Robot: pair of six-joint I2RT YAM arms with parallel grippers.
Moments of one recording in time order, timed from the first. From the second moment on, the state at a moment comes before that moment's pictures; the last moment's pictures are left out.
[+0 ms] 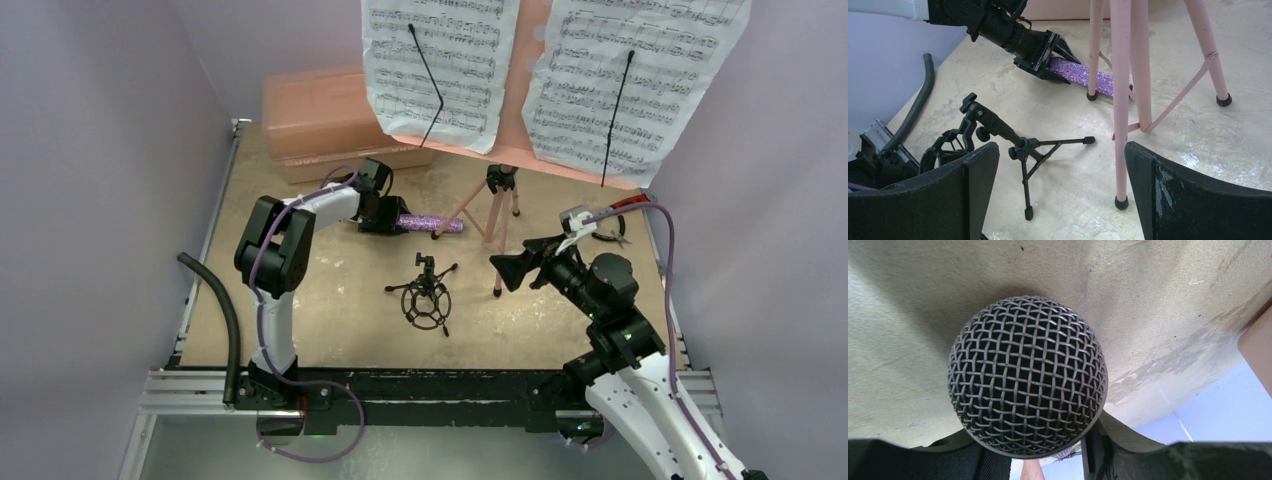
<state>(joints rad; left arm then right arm) -0.40 2.05 1.36 -0.46 0.11 -1.87 0.41 0.48 0.55 -0.18 -0.25 0.33</state>
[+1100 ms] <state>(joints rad) -0.29 1.43 0.89 -0.02 -0.29 -1.59 0.41 0.55 0.56 -0.17 -0.26 0.27</state>
